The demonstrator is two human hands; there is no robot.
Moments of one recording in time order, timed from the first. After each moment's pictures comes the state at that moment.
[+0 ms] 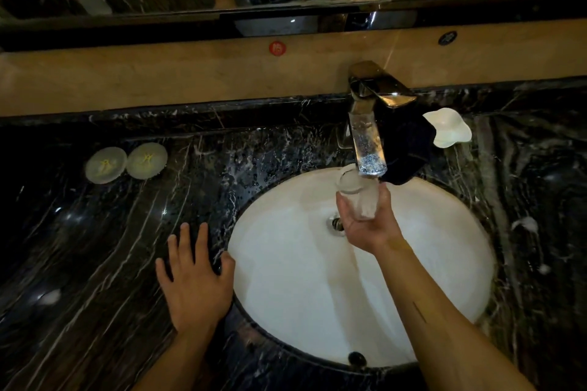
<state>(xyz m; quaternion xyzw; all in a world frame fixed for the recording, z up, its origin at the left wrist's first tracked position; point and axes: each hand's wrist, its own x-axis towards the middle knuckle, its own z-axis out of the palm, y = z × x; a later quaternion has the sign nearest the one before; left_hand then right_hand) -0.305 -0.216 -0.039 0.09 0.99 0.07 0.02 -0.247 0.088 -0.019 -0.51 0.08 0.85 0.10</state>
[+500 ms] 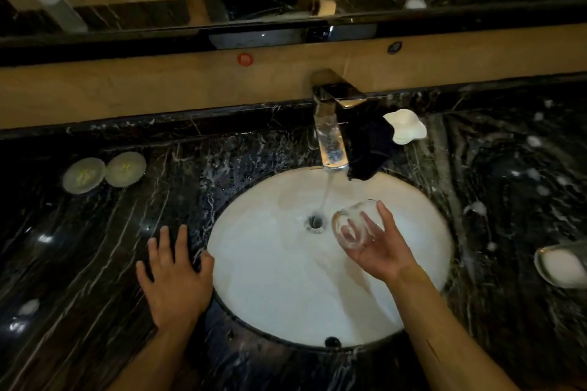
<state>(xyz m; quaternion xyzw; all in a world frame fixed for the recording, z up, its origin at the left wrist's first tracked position) -0.305 -0.215 -0.036 0.08 0.99 0.09 0.05 -0.158 0.092 0.009 -0.49 -0.06 0.87 0.08</state>
